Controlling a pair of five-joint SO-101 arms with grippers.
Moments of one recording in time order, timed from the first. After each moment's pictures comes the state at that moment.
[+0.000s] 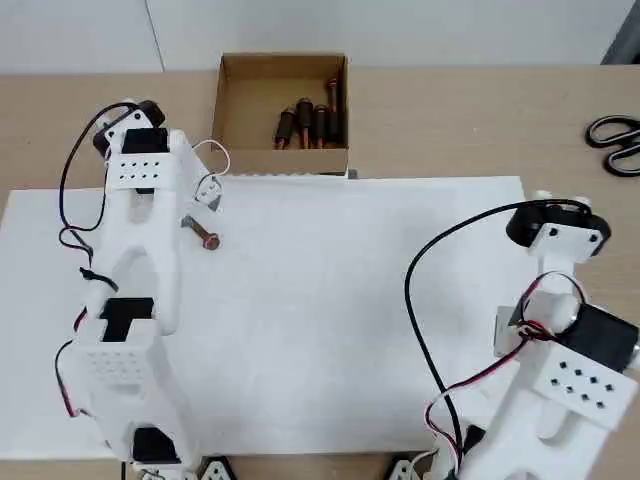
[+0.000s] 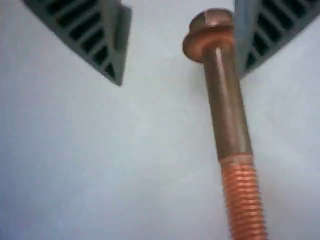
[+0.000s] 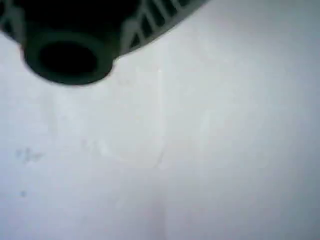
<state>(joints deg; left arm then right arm) -5.3 26.6 -18.7 86.2 42.9 25.2 -48.2 33.1 96.3 19.1</state>
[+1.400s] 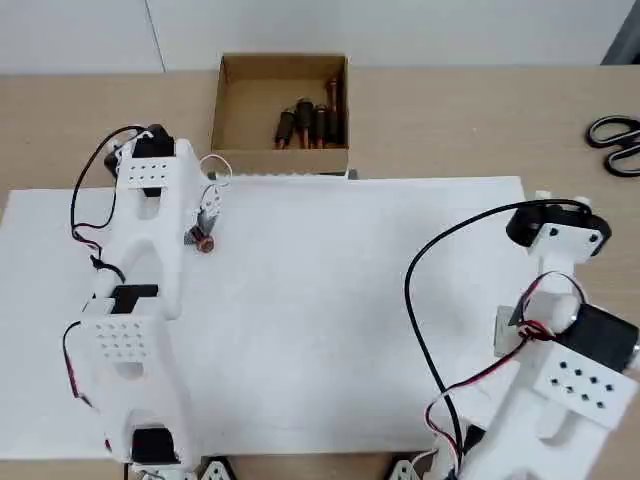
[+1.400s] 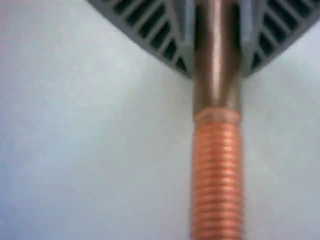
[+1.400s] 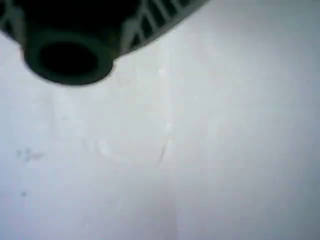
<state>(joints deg) -6.5 38.7 -24.4 88.4 44.2 25.2 -48.2 33.1 96.3 19.1</state>
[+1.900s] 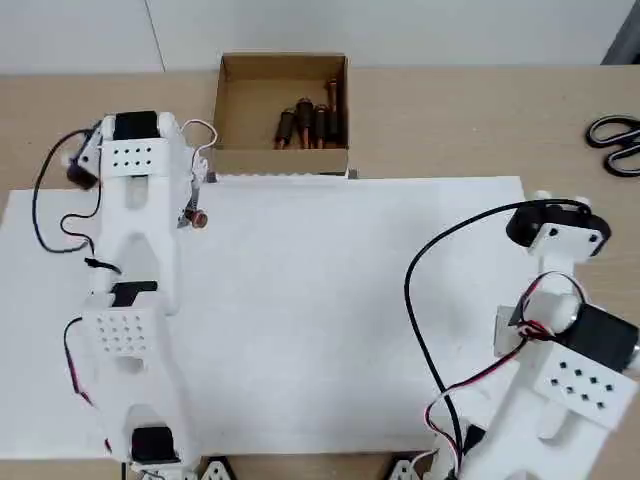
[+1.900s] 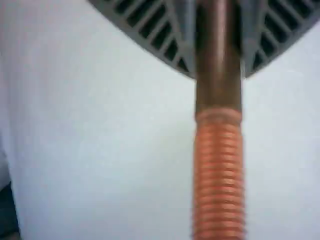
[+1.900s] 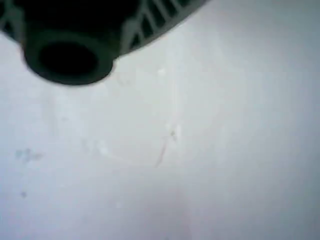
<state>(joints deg) -7.5 40.0 -40.6 98.7 77.1 25.2 -48.2 33.1 96.3 19.1</state>
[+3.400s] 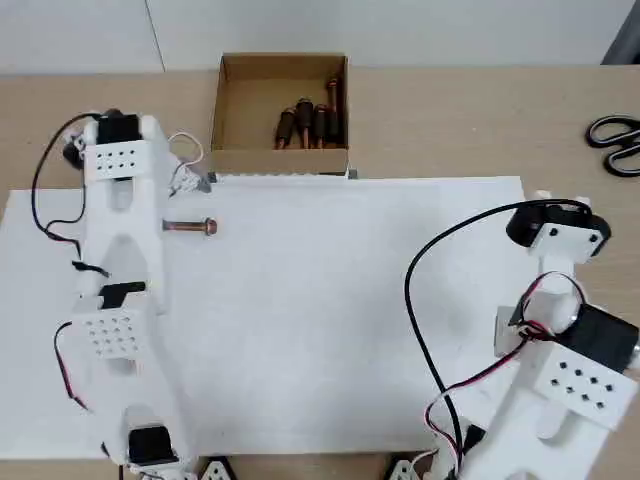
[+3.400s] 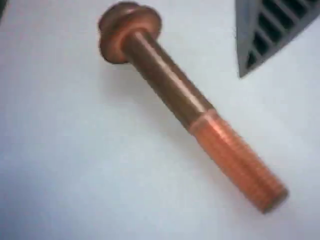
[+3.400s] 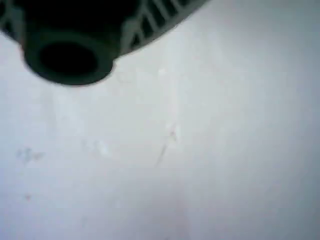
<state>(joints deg) -11.4 40.0 -38.4 98.7 42.9 25.2 -48.2 33.1 96.3 19.1</state>
